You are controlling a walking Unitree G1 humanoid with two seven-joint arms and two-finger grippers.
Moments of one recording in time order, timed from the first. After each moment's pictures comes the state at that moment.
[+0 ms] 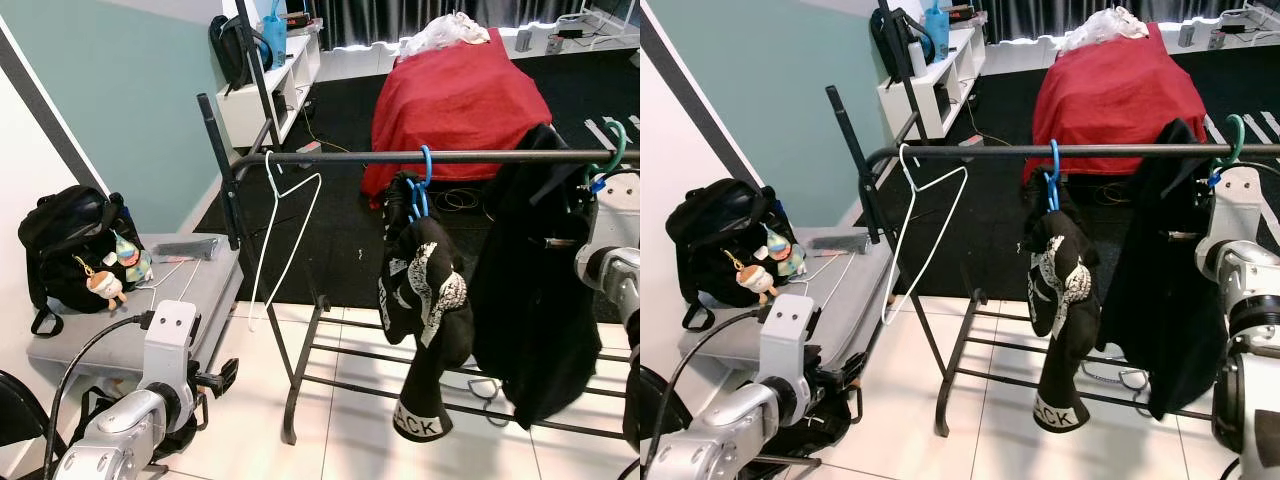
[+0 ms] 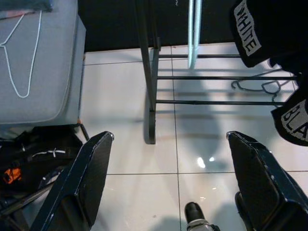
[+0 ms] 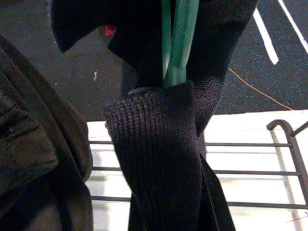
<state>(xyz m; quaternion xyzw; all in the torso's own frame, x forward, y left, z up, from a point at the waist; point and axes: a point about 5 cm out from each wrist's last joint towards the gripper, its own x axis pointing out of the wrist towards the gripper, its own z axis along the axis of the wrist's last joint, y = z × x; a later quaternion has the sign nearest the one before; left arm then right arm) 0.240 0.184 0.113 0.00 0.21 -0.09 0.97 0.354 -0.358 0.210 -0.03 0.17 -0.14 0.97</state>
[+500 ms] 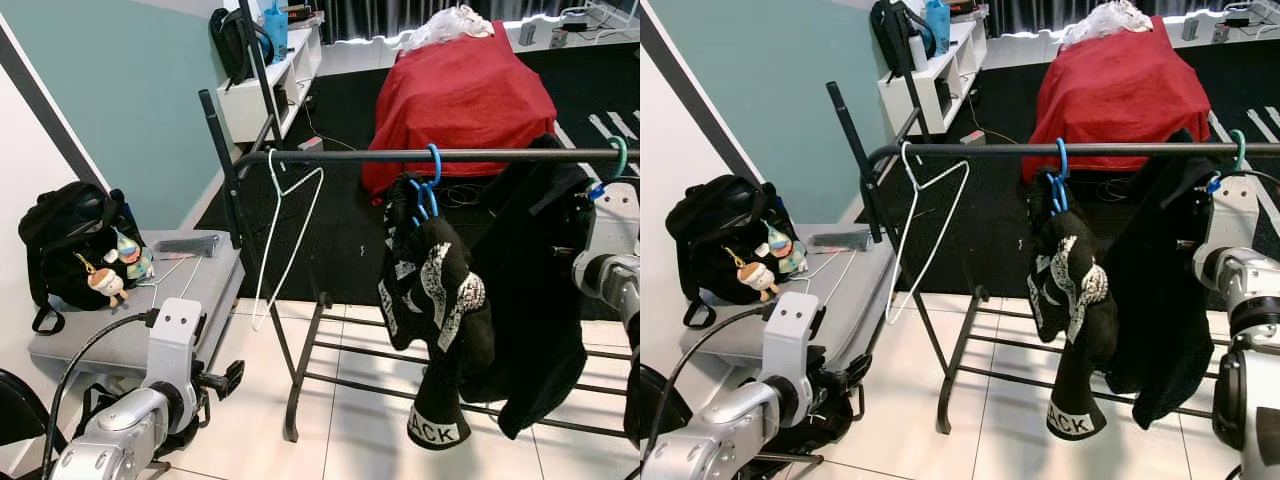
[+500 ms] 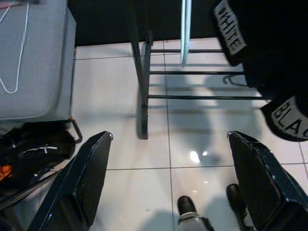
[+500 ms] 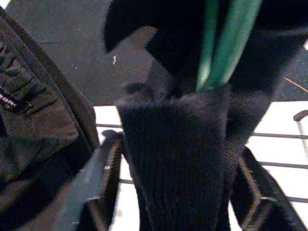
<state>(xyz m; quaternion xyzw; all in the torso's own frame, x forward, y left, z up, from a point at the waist) 0.239 0.172 0.114 -0.02 0.22 -0.11 0.97 0.353 -0.350 0.195 -0.01 0.20 -0.10 0.97</state>
